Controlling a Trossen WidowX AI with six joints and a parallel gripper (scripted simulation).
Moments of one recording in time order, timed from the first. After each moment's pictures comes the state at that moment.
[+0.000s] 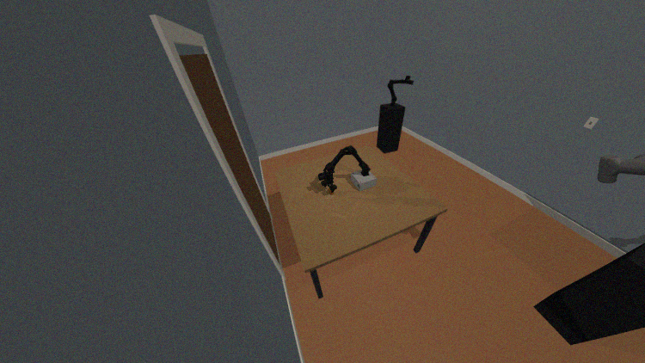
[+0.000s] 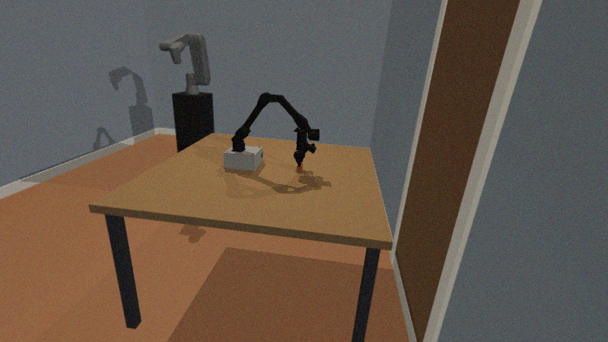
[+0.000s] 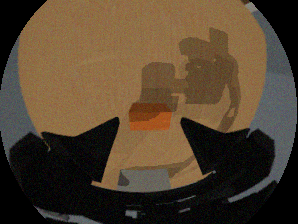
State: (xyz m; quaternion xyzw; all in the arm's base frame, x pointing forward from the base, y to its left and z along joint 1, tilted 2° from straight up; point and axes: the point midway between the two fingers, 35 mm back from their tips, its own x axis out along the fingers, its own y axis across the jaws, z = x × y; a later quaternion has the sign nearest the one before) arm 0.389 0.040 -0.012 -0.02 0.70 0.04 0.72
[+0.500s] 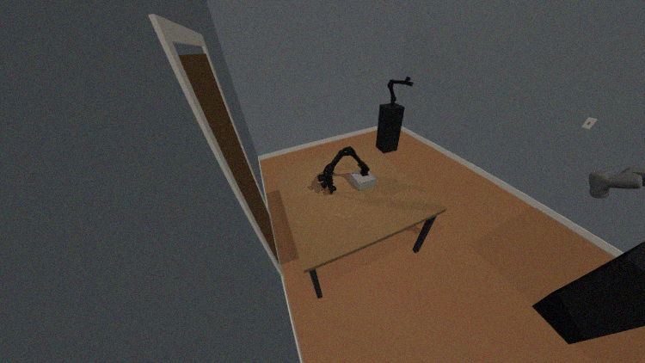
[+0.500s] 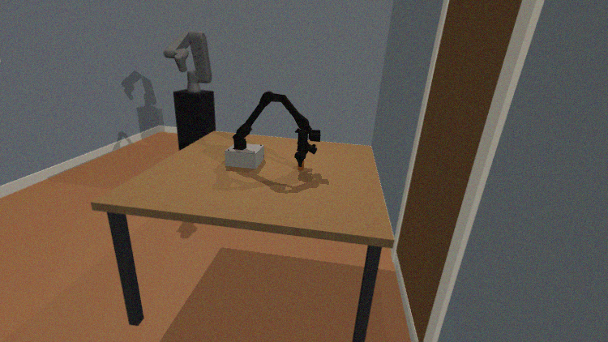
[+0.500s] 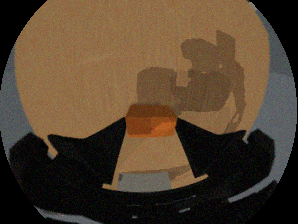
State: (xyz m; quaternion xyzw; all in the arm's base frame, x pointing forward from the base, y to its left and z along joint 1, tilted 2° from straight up) arm 0.387 0.040 -0.029 -0.02 0.70 0.04 0.72
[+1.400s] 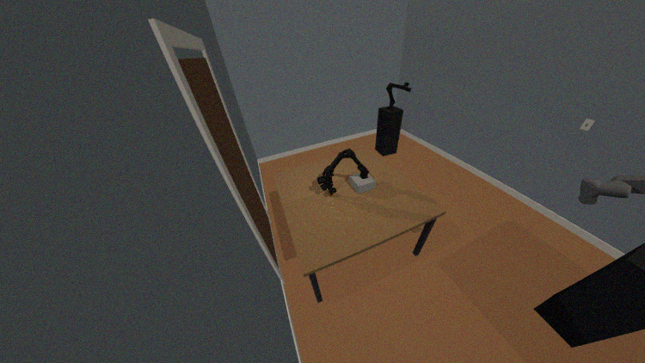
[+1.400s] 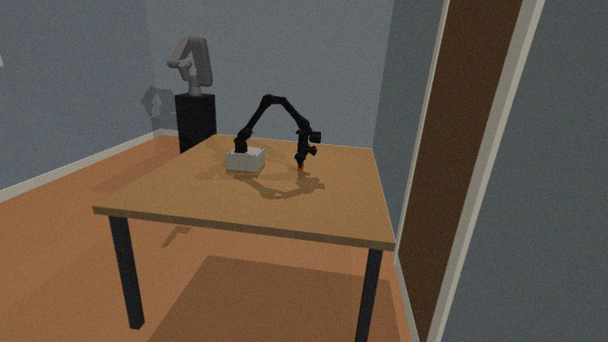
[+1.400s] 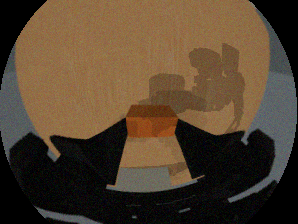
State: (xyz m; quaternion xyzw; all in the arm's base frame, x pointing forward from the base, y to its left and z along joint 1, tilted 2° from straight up) arm 0.381 0.040 -0.018 -0.02 0.71 0.04 0.71
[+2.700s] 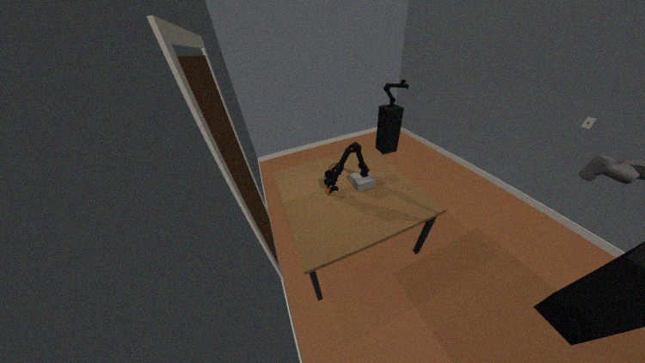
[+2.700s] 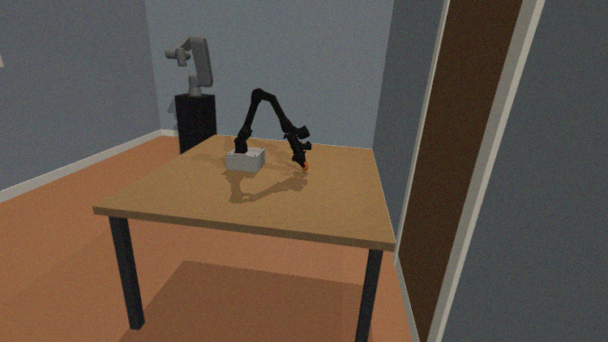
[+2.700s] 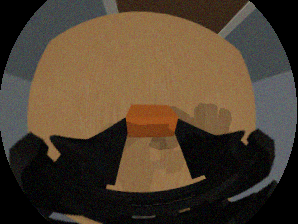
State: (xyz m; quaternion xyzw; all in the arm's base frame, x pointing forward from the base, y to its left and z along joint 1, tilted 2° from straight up) arm 0.385 0.040 -0.015 -0.01 0.51 0.04 0.86
